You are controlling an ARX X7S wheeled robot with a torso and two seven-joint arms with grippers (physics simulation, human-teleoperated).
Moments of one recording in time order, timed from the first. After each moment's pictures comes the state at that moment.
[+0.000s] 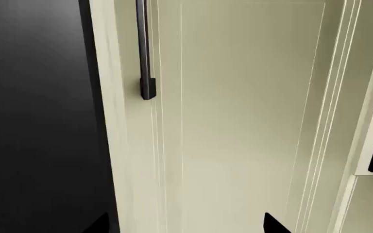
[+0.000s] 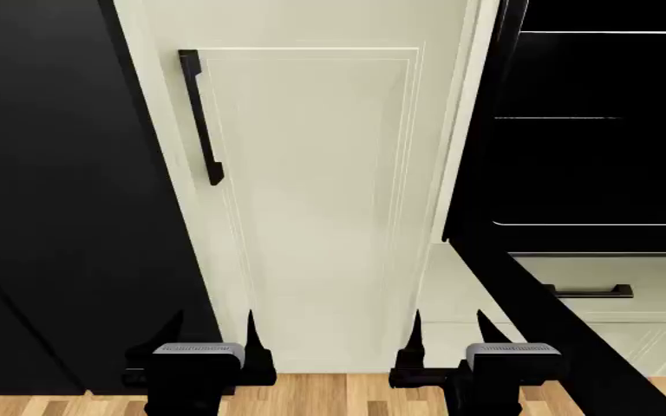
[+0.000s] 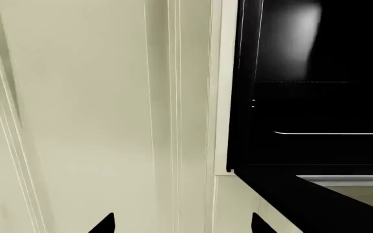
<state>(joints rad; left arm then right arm) 0.00 0.00 0.00 0.00 0.00 0.00 0.00 0.00 0.00 0.00 0.00 0.00 0.00 0.00</state>
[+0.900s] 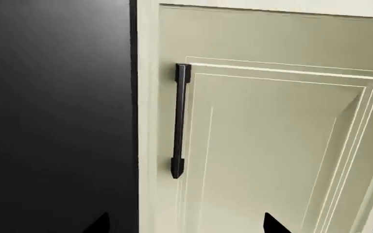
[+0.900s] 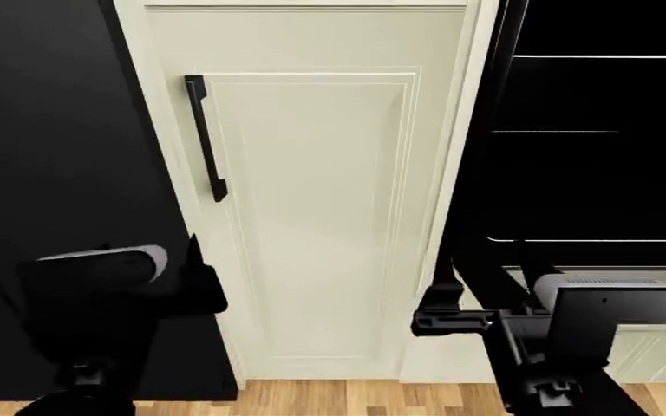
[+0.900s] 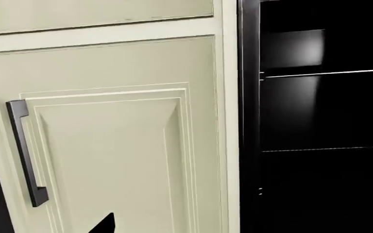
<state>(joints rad) -0.22 -0.16 -0.12 0.84 -0.41 -1.05 -0.29 0.10 0.14 0.01 -0.80 0.31 0.76 0.16</state>
